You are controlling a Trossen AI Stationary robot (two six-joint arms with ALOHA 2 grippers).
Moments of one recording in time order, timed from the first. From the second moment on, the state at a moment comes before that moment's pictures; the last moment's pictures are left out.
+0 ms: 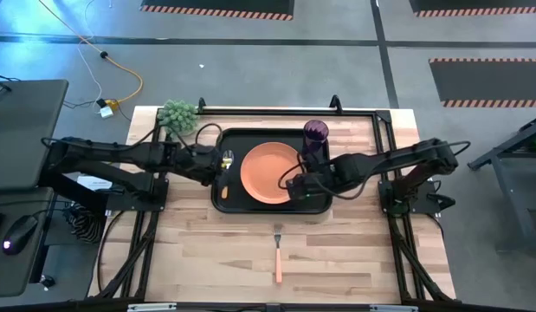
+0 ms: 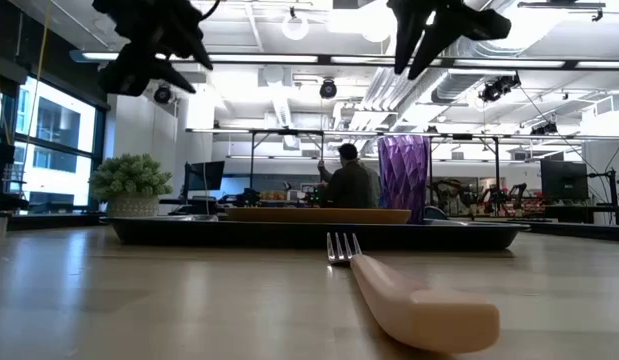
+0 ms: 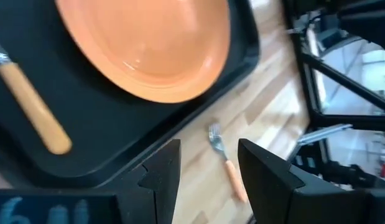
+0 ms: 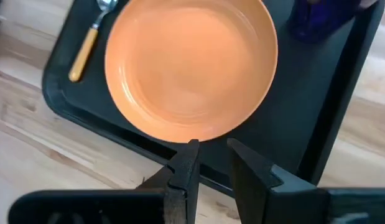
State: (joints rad) left arm 0.00 1.06 0.84 -0.54 0.02 -1.17; right arm 0.21 1.62 1.52 -1.15 0.39 1.36
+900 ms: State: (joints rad) left arm -0.26 1.24 0.84 -0.11 0.02 -1.36; right arm 0.18 1.52 1.52 -1.15 0.45 1.35
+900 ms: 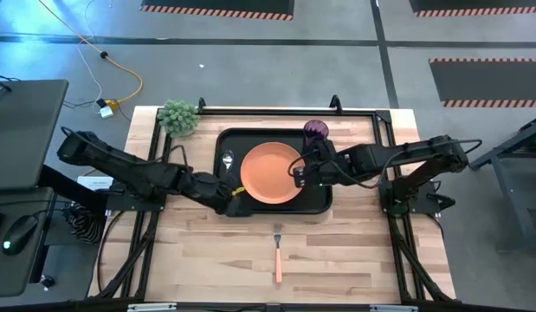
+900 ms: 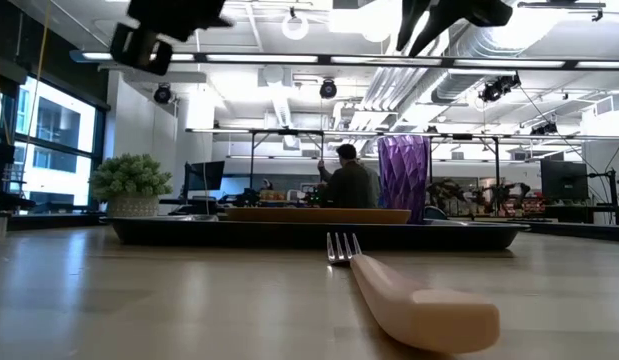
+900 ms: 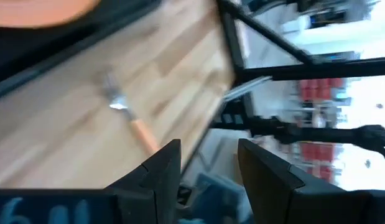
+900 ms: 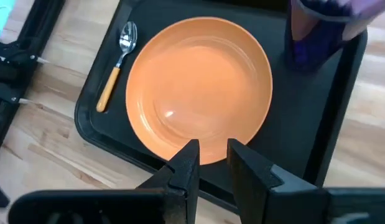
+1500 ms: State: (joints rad) left arm -0.29 1.42 1.03 -0.04 -0.06 -1.38; right arm 0.19 1.48 1.52 -1.14 0.42 1.14
